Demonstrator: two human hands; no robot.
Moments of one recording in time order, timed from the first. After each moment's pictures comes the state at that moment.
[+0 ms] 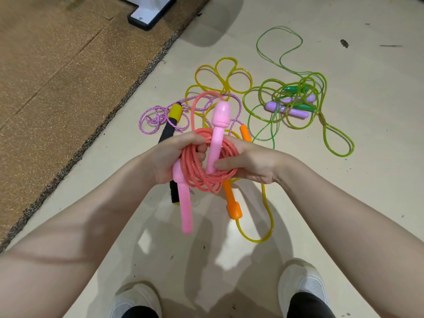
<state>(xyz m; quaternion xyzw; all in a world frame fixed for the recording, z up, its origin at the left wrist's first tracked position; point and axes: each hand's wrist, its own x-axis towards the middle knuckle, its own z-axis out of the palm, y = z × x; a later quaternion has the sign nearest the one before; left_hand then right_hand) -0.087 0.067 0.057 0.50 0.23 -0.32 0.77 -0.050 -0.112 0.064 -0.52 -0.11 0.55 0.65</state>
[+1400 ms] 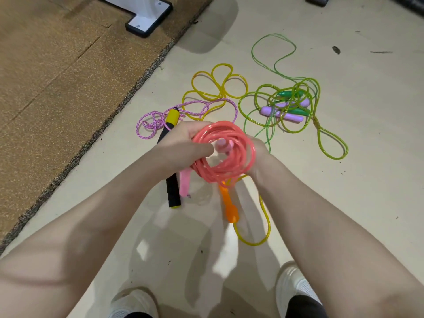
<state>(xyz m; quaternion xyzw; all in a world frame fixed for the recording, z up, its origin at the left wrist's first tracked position) -0.082 0.044 0.095 0.78 0.05 -0.18 0.60 -0.024 -0.101 0.018 -0.53 0.31 0.30 0.73</state>
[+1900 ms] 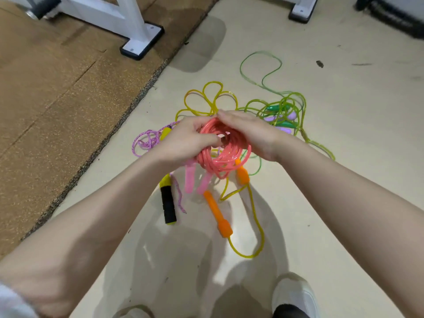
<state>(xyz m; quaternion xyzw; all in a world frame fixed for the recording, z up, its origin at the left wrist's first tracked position) -0.035 0.025 0.123 0.80 0.05 -0.15 0.58 0.019 -0.125 0.108 -0.65 -0.09 0.40 0.65</state>
